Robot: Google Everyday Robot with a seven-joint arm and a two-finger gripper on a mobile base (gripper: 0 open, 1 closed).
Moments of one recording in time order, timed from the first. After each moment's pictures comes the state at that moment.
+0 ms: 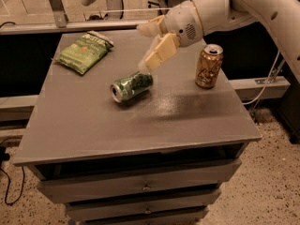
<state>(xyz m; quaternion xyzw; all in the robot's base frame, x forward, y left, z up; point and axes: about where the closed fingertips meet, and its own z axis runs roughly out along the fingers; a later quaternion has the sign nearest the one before) 0.573 0.009 0.978 -0.60 0.60 0.38 0.37</state>
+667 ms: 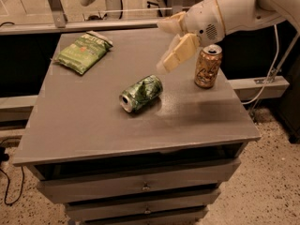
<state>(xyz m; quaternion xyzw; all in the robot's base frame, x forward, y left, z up) 0.573 -0.036 0.983 -0.59 0.62 0.33 0.40</state>
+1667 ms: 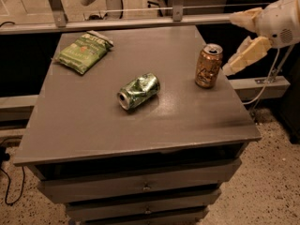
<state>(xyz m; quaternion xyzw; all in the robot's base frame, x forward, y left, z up) 0.588 -0.213 0.976 -0.55 0.69 0.17 0.44</state>
